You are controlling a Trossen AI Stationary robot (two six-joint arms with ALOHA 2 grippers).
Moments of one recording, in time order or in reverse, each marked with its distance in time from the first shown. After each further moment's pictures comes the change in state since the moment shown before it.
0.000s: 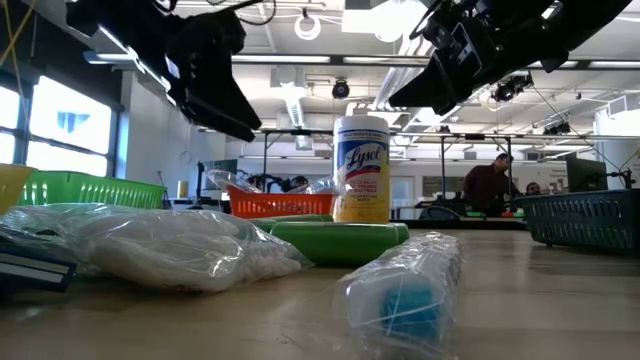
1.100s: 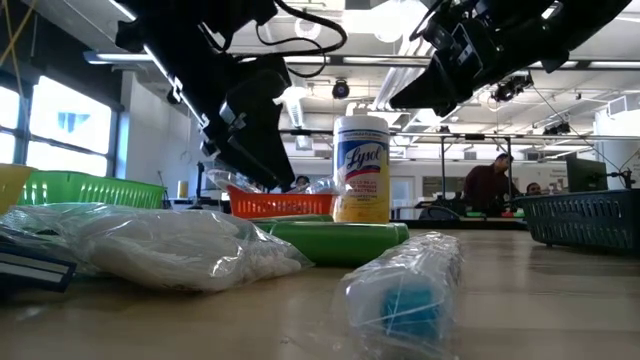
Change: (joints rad) left arm 0.000 0.333 0.196 -0.069 0.001 -0.182; right arm 0.000 0.000 0.000 -0.011 0.000 0.011
